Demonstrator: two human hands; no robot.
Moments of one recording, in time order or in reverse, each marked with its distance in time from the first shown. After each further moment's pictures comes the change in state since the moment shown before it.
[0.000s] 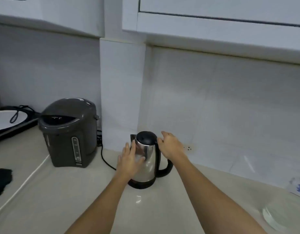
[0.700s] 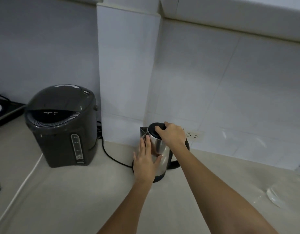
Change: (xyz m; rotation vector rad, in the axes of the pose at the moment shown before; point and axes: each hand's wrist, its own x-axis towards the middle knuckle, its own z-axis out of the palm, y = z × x) left_hand 0.008 -0.023 0.035 -0.017 0.073 0.125; right_hand 0.049 -0.045 0.055 -0.098 0.128 0.260
